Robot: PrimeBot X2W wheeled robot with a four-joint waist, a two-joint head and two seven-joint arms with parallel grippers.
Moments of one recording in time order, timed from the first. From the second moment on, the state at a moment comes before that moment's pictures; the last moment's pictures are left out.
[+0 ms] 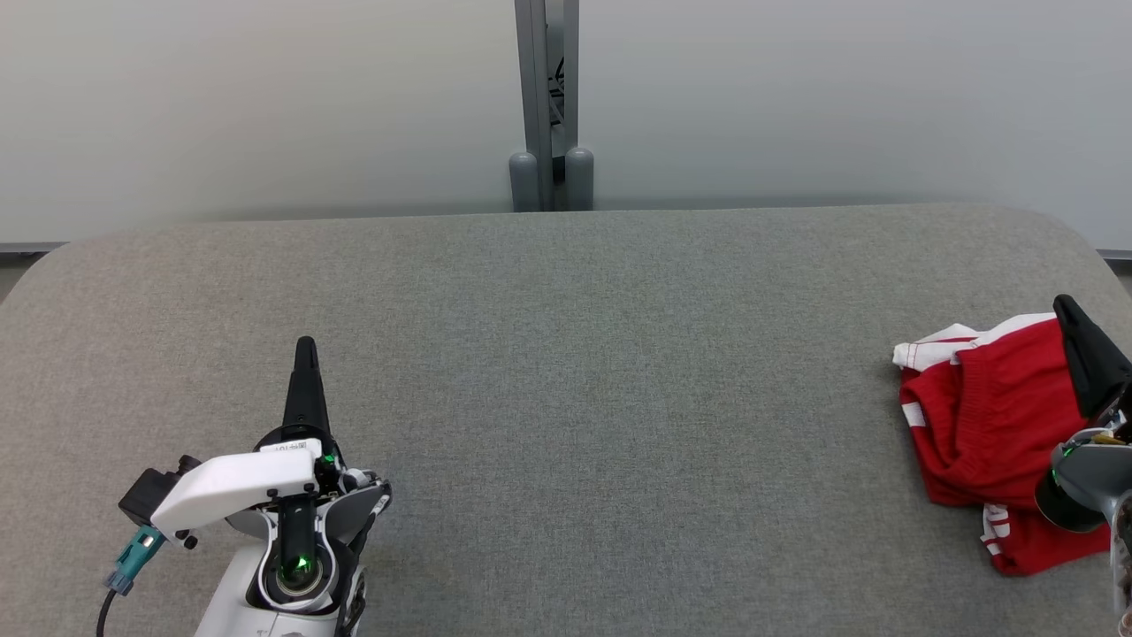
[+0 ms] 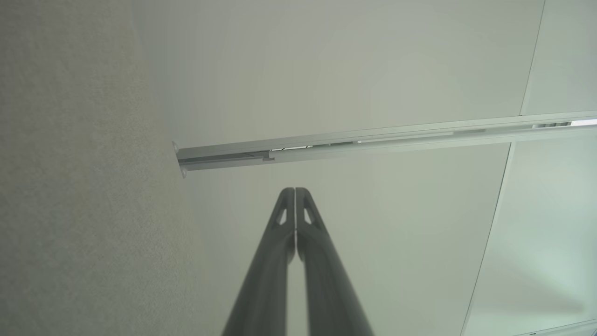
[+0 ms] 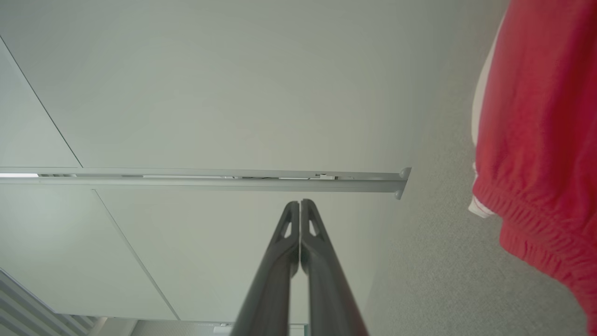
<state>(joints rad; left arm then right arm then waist) -0.31 0.05 -0.20 0.42 -1.68 -0.13 -0.26 -0.47 -0.15 -0.37 0.63 1.55 0.13 0.42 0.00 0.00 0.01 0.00</state>
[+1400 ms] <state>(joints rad) -0.31 0.05 -0.20 0.42 -1.68 -0.13 -0.26 -0.47 -0.15 -0.36 0.63 1.56 0.13 0.42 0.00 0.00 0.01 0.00</state>
